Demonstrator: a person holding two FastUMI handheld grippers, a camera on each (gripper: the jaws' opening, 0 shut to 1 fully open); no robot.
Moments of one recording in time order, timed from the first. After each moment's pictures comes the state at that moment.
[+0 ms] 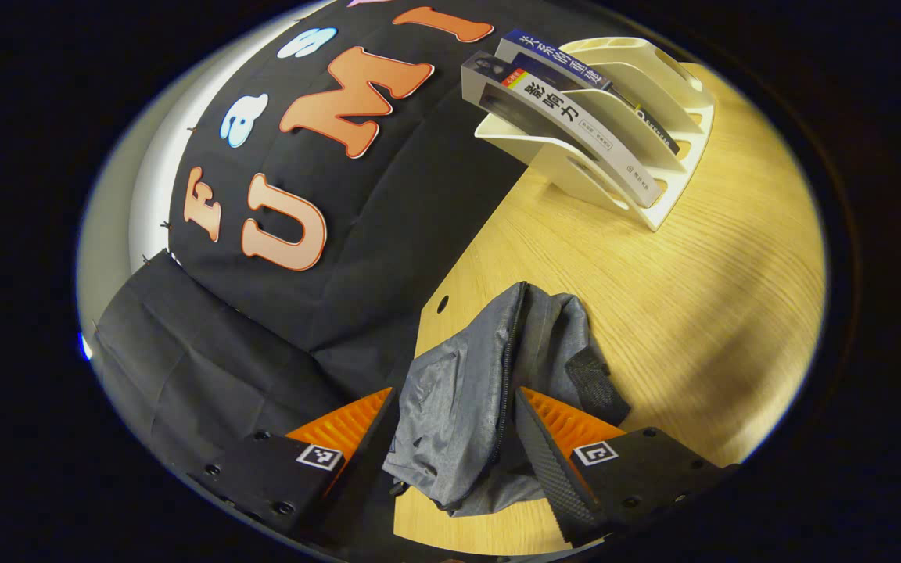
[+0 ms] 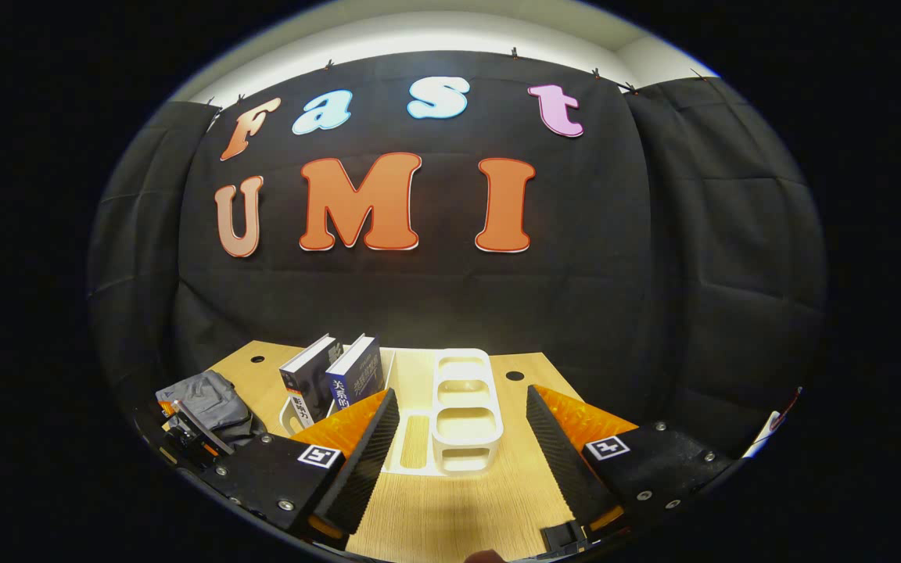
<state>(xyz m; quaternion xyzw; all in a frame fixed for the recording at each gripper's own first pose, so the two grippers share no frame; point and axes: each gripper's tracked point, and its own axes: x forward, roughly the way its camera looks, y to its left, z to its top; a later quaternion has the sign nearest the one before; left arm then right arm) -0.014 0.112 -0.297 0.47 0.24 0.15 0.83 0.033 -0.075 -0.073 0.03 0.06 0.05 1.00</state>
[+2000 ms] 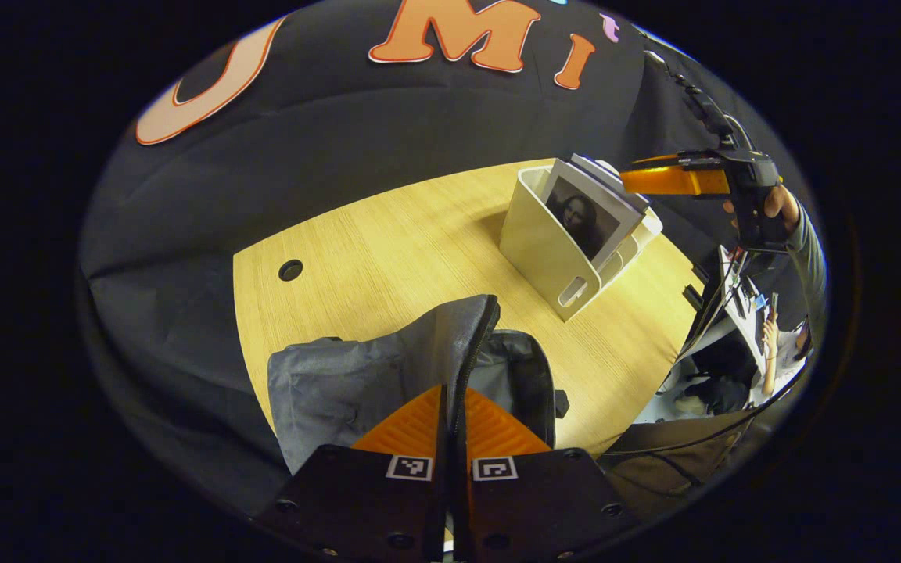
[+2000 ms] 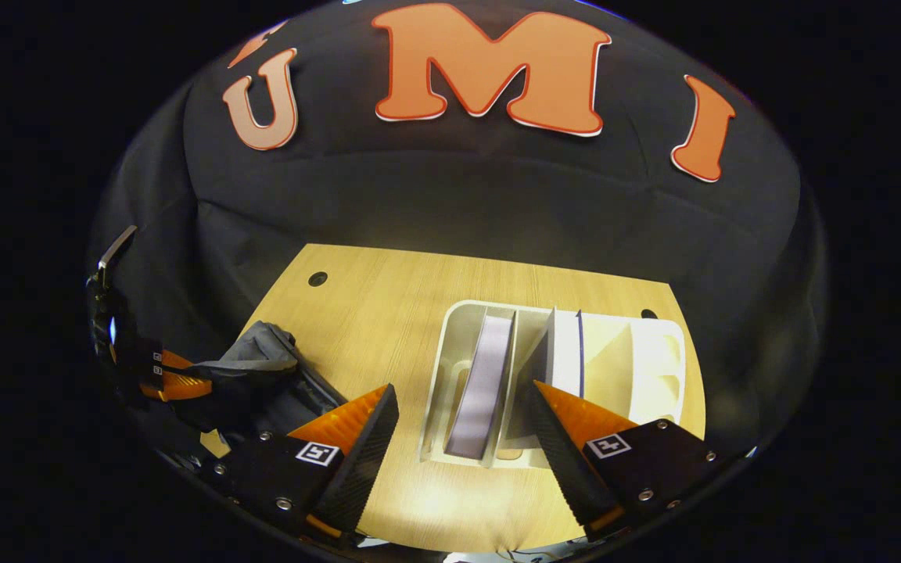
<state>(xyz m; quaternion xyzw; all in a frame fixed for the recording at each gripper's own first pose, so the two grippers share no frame) 0.075 0.204 -0.210 0.08 0.46 -0.26 0.84 0.172 0.207 -0.091 -0.04 0.39 0.15 0.91</state>
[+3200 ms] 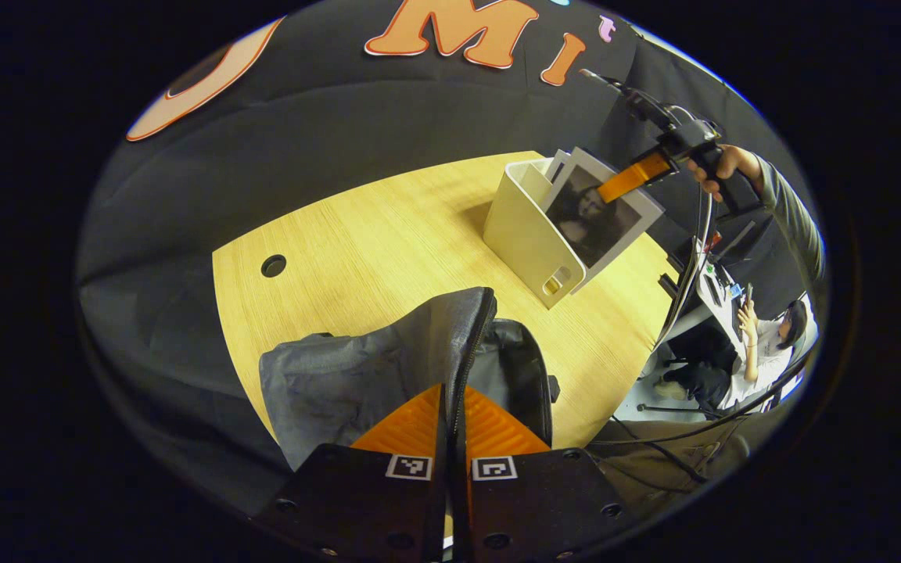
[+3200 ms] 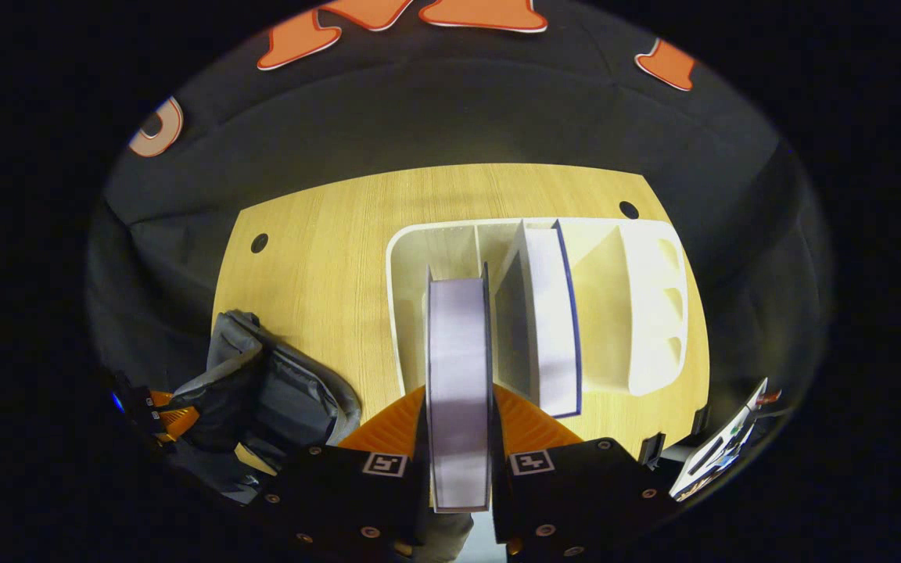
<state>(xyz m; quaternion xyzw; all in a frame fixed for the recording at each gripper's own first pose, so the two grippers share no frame) 0.074 0.212 -0.187 0.07 0.48 -0.30 0.82 0.156 0.173 -0.120 0.02 0.56 0.06 0.83</state>
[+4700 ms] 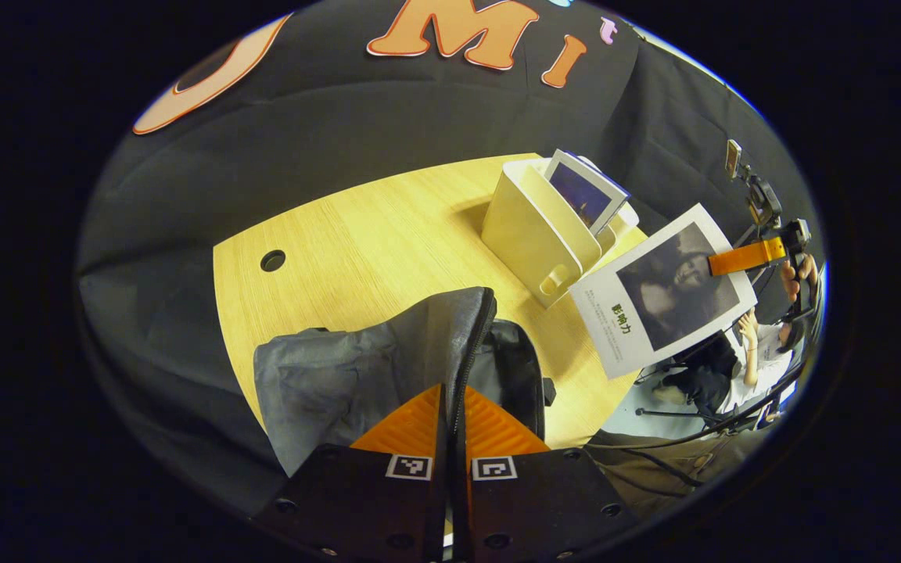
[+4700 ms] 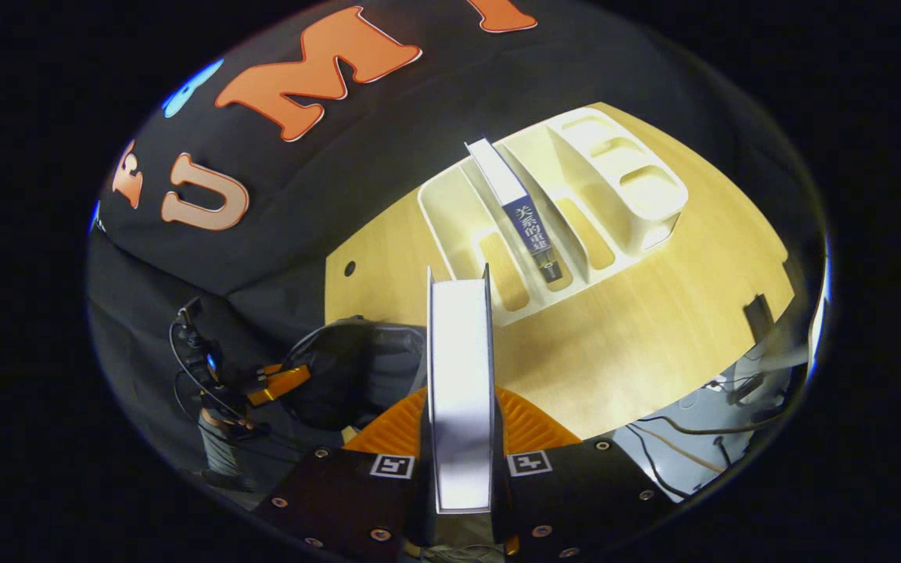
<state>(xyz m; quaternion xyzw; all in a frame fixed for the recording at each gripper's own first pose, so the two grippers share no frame) 0.075 0.198 -0.188 0.07 0.48 -0.29 0.82 -0.017 0.187 -0.097 0.29 0.50 0.13 0.81</state>
